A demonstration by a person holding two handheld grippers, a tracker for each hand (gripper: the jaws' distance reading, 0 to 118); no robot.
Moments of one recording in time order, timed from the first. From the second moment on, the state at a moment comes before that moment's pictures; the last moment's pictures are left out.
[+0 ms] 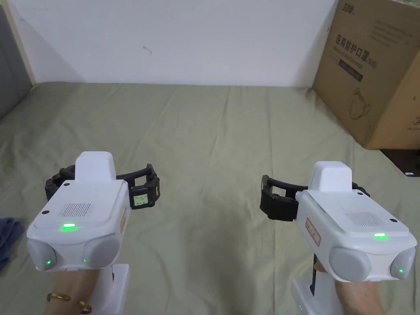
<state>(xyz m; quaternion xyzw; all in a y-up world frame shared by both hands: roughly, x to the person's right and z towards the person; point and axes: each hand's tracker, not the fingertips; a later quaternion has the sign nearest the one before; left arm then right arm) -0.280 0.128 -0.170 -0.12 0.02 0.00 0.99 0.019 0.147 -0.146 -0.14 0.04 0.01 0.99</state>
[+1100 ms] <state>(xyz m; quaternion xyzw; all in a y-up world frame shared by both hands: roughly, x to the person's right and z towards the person) -0.283 0.120 -0.169 -0.13 0.01 0.00 0.99 0.015 0.150 -0.144 -0.13 0.03 0.02 0.99</state>
